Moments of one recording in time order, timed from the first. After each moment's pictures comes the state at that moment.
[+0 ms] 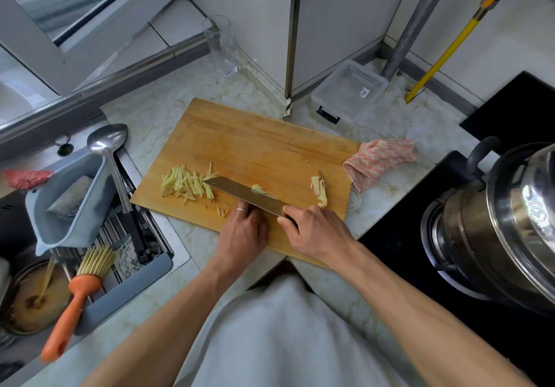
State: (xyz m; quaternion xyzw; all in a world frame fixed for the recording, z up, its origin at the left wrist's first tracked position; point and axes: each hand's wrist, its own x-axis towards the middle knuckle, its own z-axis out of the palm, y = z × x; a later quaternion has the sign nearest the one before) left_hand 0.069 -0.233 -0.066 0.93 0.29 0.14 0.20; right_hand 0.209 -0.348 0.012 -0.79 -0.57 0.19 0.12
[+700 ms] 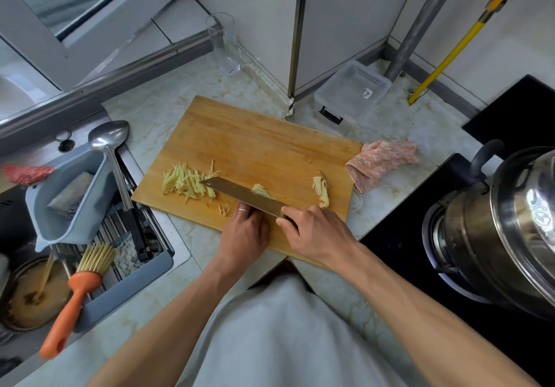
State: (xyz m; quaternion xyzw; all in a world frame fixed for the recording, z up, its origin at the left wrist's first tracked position) left_hand 0.069 -0.235 -0.067 0.92 0.29 0.15 0.21; right_hand 0.210 -0.345 0.016 -0.79 -0.57 0.19 0.12
